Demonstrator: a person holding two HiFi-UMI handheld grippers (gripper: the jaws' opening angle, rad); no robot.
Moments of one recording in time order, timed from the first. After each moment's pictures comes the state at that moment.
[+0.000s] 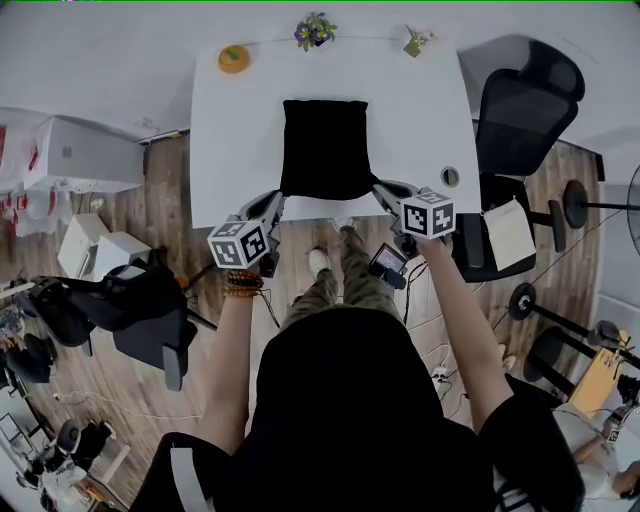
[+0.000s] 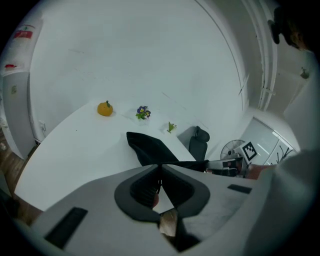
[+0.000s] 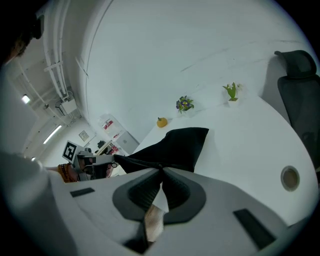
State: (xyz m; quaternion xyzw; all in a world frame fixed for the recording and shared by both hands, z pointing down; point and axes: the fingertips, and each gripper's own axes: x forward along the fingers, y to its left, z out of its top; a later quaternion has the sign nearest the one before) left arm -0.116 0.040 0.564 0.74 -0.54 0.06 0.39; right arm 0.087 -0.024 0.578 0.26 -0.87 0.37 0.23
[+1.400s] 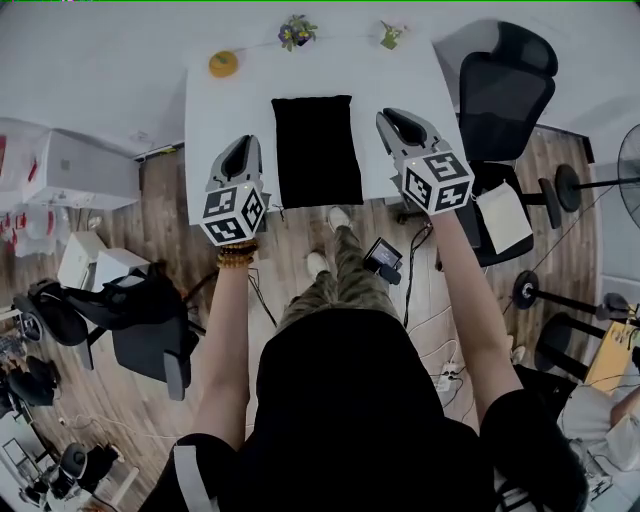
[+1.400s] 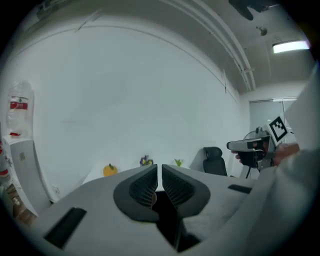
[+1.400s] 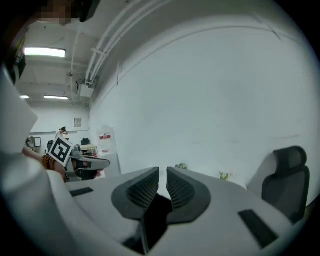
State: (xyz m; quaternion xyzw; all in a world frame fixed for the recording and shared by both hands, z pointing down) left arm -0.139 0.003 0.427 0.74 -0.65 0.05 0.14; right arm 0.089 -0.056 0.387 0.36 -0.92 0.08 0.11
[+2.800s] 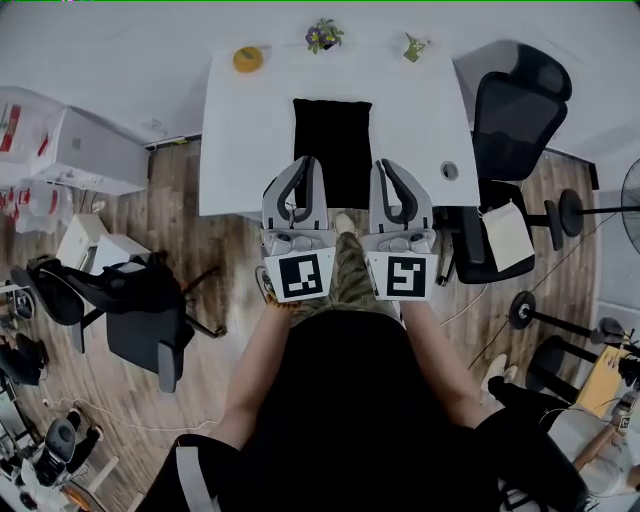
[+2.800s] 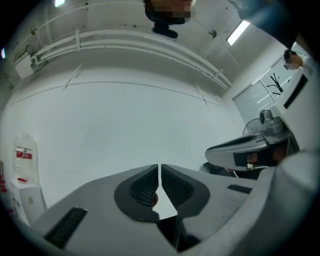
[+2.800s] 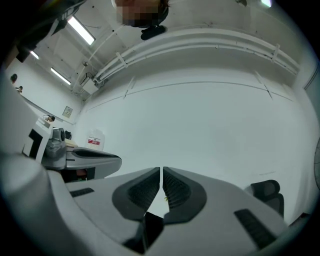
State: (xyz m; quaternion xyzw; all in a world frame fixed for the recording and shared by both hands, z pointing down) left arm -0.048 0.080 0.317 0.73 -0.68 0.01 -0.12; right arm 0.046 0.063 0.310 0.47 -0.88 -0.09 0.00
